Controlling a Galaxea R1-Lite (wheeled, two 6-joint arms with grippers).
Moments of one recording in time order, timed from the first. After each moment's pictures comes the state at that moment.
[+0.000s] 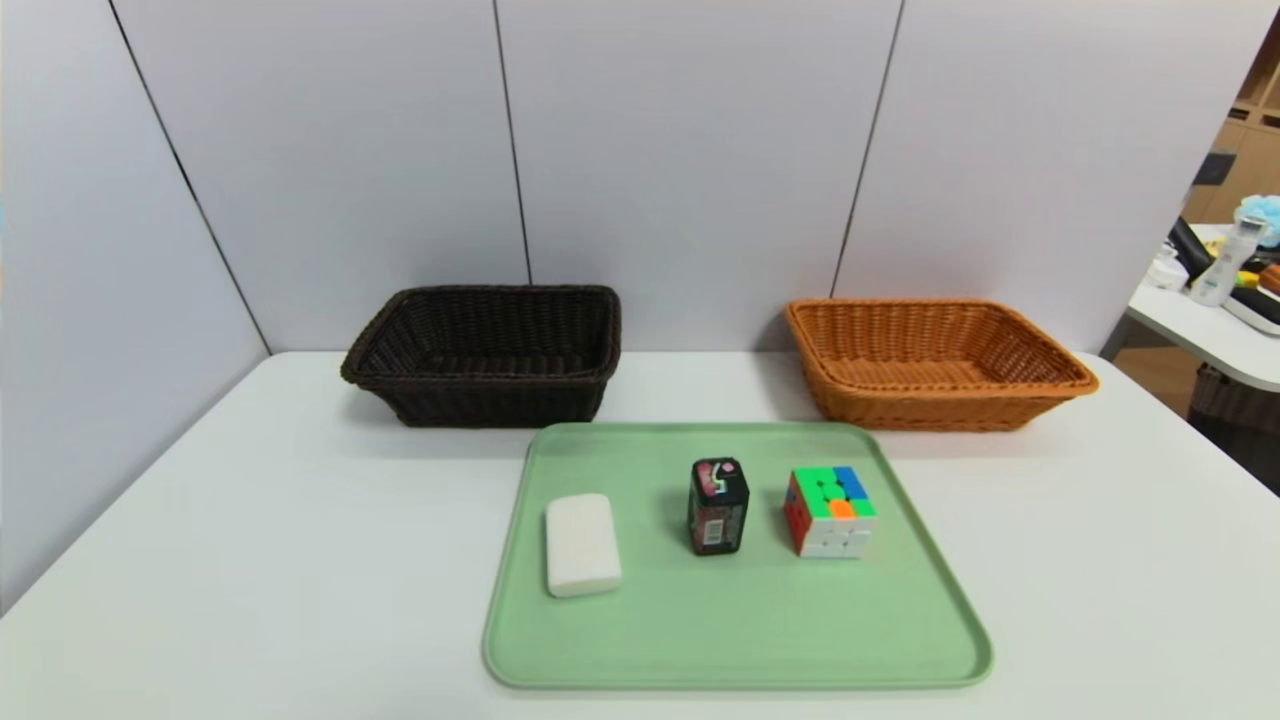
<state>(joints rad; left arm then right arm) -0.01 0.00 0.00 0.00 0.01 -0.03 0.01 0.00 0.00 -0.01 0.00 0.04</state>
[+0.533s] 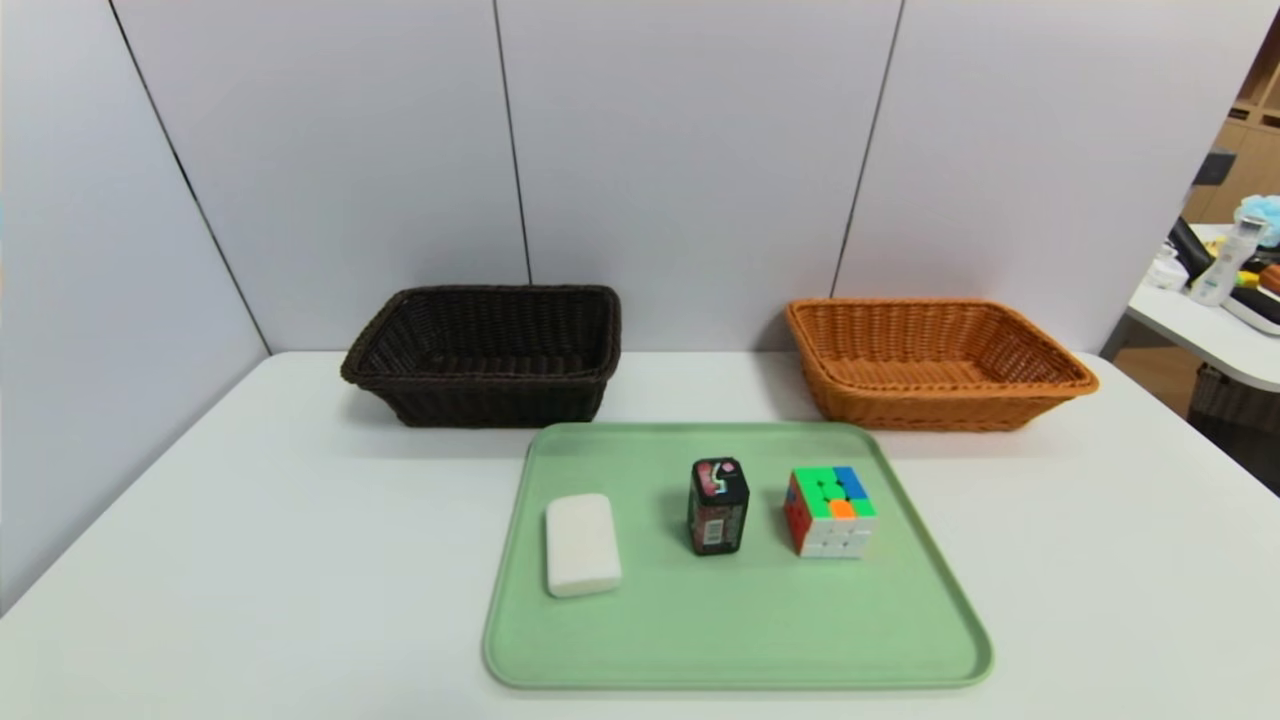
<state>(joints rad) -0.01 0.00 0.00 0.00 0.01 -0.01 0.01 0.00 0.00 -0.01 0.00 0.03</state>
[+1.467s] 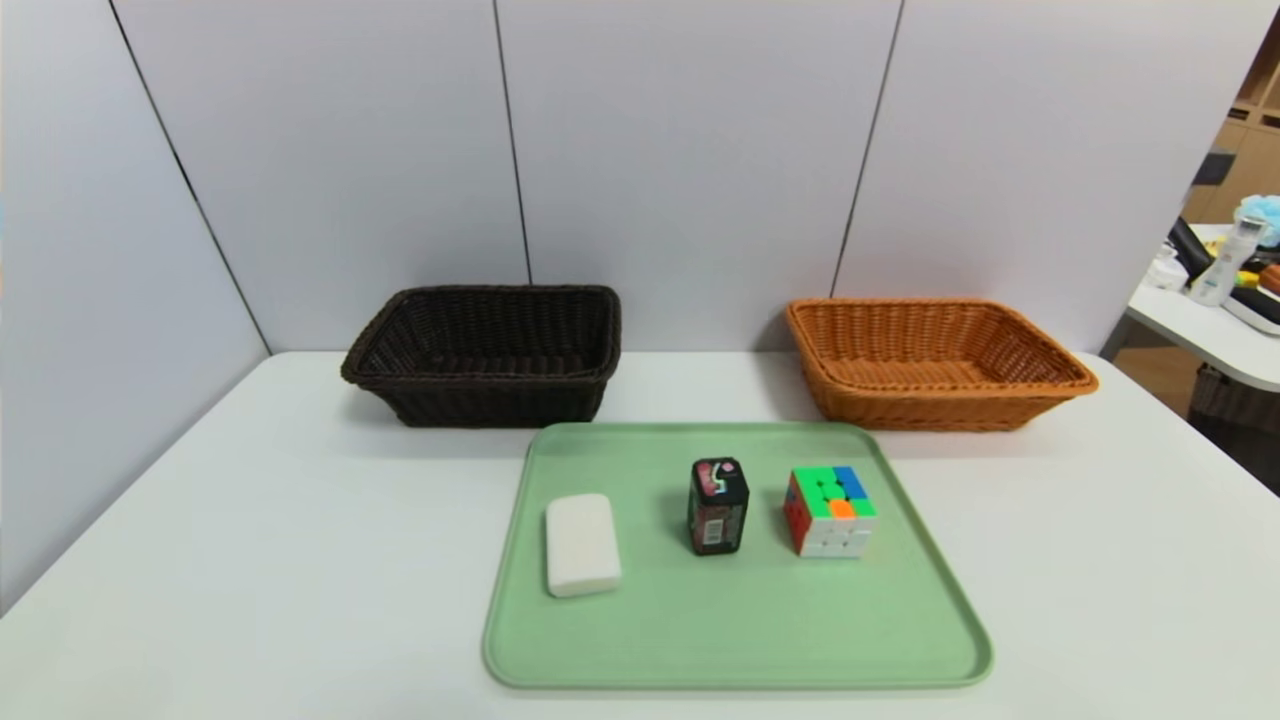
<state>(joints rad) -0.01 0.38 -0.59 0.10 -0.11 0.10 0.01 0.38 -0.62 0.16 0.24 -0.04</state>
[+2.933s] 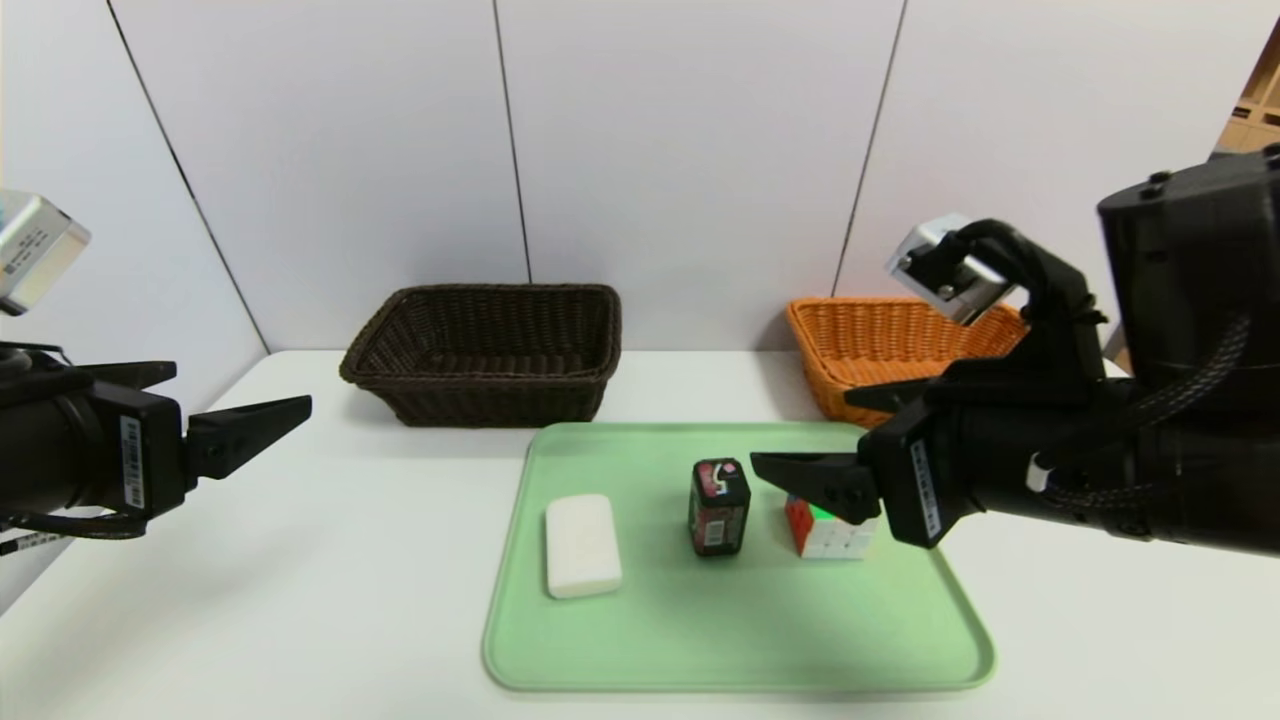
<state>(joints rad) -0.30 1.08 -0.81 0.02 0.13 0.04 0.75 1.45 -1.02 0.05 -0.06 0.06</state>
